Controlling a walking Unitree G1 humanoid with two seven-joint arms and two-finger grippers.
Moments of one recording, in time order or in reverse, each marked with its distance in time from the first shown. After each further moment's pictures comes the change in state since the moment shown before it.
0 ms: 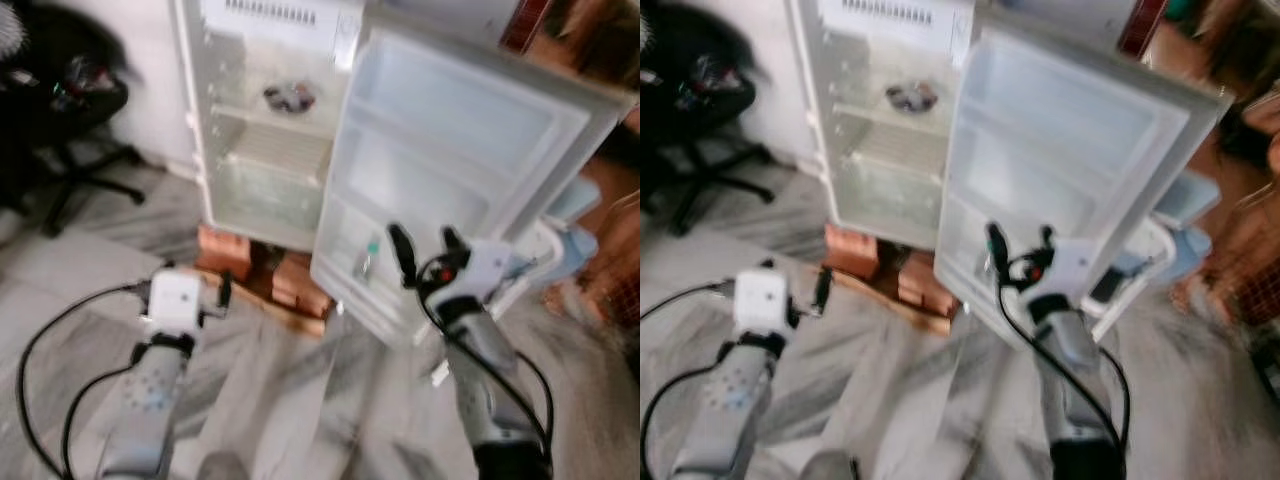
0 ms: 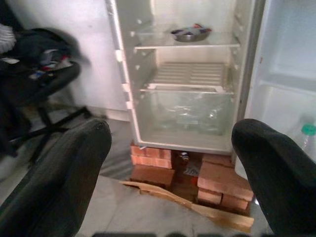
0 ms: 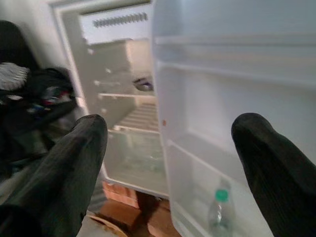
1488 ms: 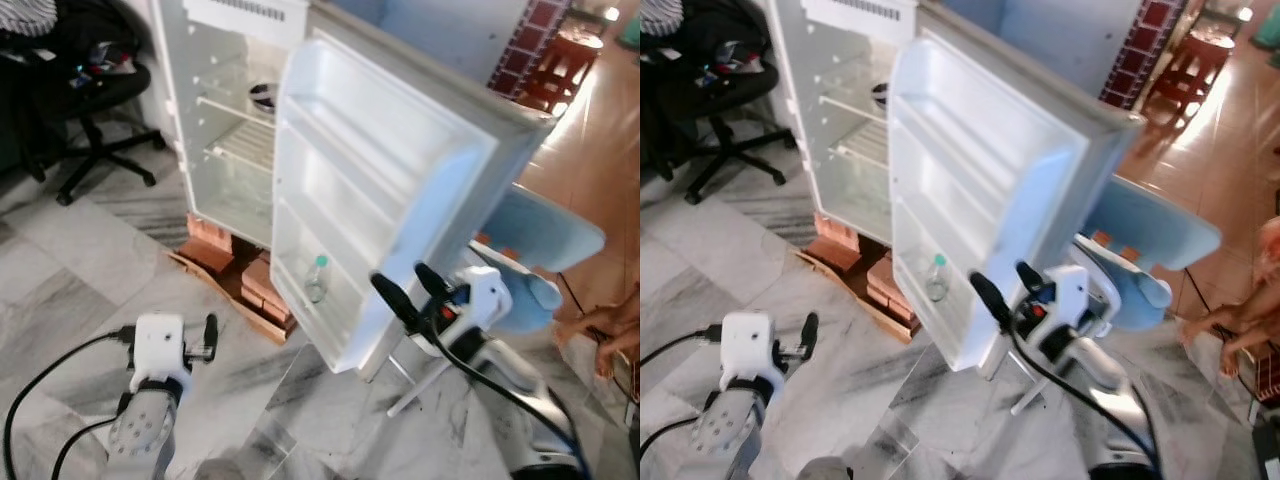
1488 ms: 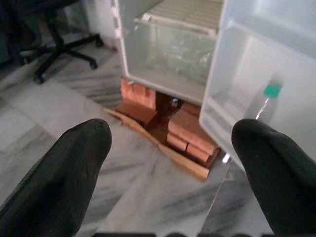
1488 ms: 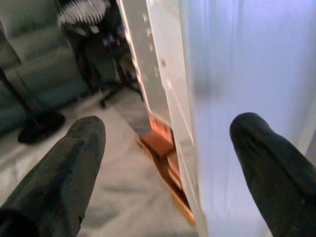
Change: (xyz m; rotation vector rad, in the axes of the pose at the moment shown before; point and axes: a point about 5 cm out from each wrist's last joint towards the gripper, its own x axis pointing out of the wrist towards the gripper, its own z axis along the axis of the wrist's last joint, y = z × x) left arm -0.038 0.005 -0.039 -0.087 0.219 0.054; right arm -0.029 -0.028 -0.027 0.035 0.263 0.273
